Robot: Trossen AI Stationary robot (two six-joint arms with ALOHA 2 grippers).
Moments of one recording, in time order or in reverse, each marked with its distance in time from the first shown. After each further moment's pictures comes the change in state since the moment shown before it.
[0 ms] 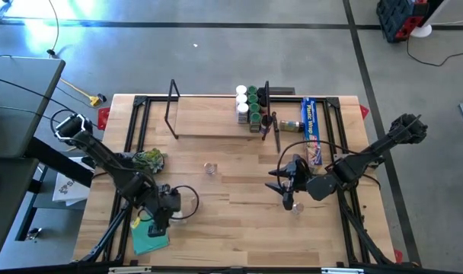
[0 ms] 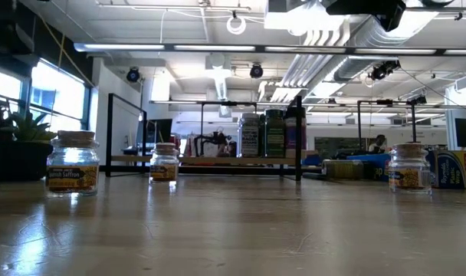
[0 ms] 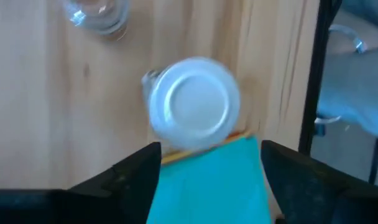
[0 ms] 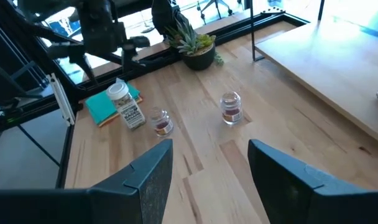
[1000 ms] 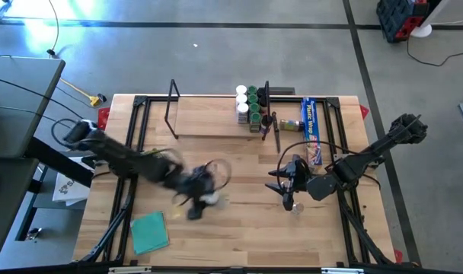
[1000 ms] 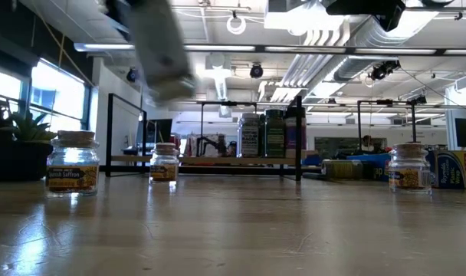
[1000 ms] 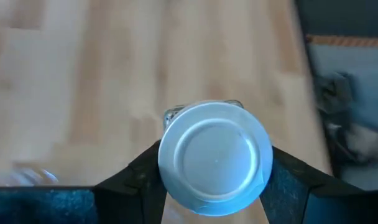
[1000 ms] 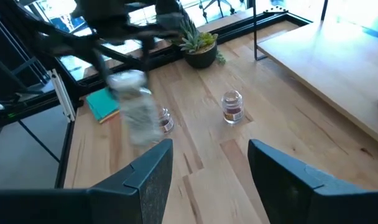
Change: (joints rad) left arm 0.278 0.138 0.184 0.268 -0.165 0.419; right arm 0.000 0.000 0.000 0.000 -0.011 -0.016
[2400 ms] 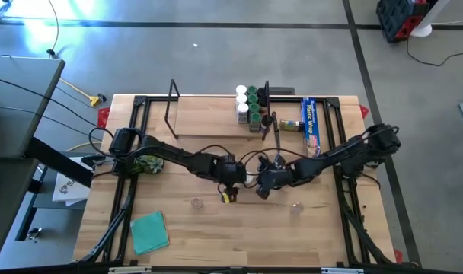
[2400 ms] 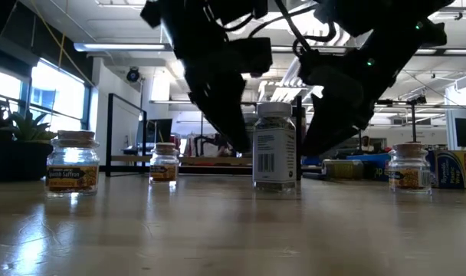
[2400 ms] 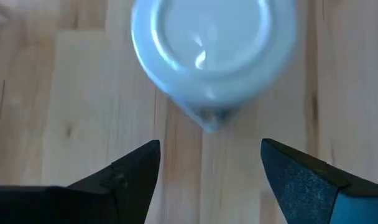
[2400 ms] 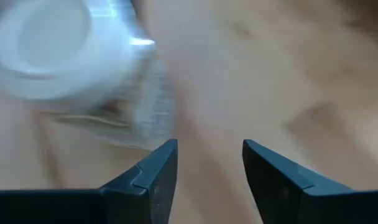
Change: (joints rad) left arm 0.265 0.480 0.235 0.044 -0.037 0.262; right arm -0.302 0.422 -0.055 0.003 -0.273 0.049
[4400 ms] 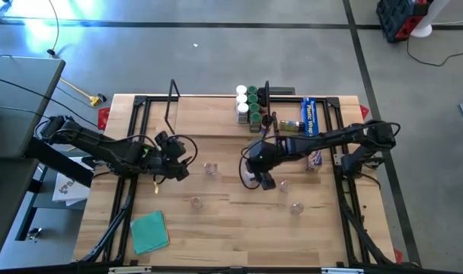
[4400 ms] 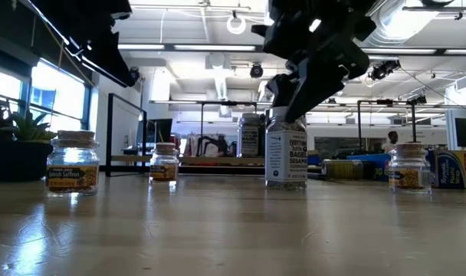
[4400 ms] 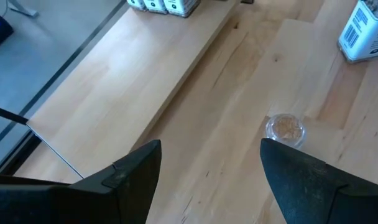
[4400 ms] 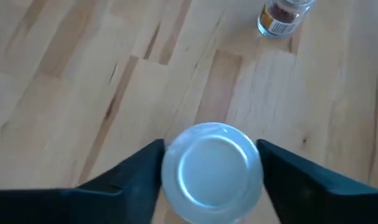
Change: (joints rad) left arm -0.141 -0.864 -0.568 -0.248 -0.583 -0.420; right arm -0.245 0.031 0.256 -0.196 -0.558 -0.921
